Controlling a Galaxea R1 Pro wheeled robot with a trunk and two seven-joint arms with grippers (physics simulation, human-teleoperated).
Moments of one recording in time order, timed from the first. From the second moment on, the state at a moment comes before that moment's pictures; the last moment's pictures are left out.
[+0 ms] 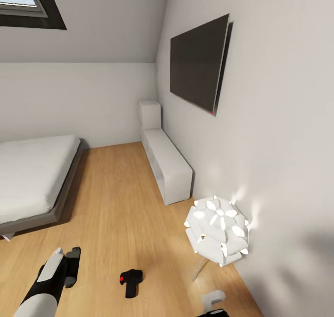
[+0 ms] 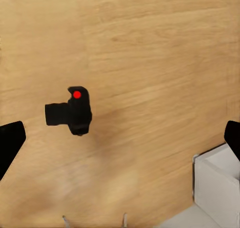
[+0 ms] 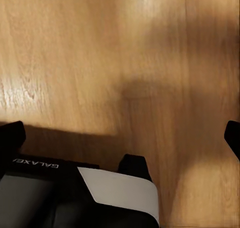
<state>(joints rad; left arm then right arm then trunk) -0.56 0.04 0.63 -0.67 1.11 0.16 0.53 -0.13 0.12 0.22 -0.96 0.04 0.68 -0.18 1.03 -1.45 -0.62</state>
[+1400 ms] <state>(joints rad) -0.76 -0.07 0.43 -0.59 1.10 0.03 0.78 -0.13 -0.02 0.14 -0.99 0.04 0.67 -0.07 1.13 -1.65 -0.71</state>
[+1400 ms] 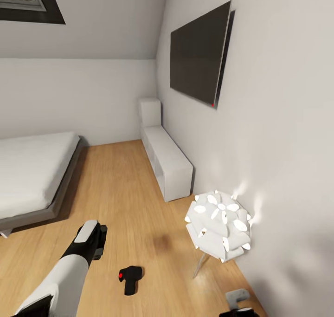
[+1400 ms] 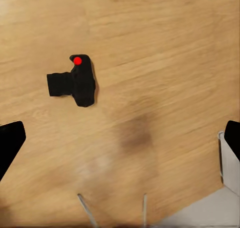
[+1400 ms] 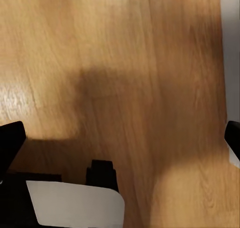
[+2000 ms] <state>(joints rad) -0.82 -0.12 0.43 -0.53 1.10 -0.03 0.82 -0.12 -0.02 0.14 -1.09 0.04 0.68 -0.04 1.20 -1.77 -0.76</state>
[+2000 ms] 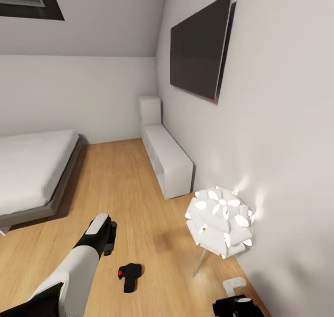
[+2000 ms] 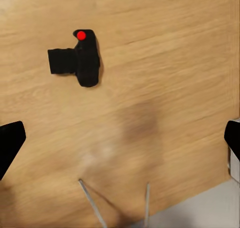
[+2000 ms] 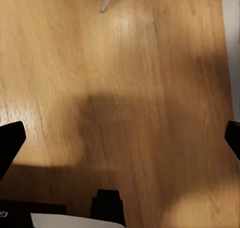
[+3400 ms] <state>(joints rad) -0.78 -0.09 0.42 -0.48 1.11 -0.05 0.84 -0.15 -0.01 0.14 -1.07 0.04 0.68 -0.04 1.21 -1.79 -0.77</state>
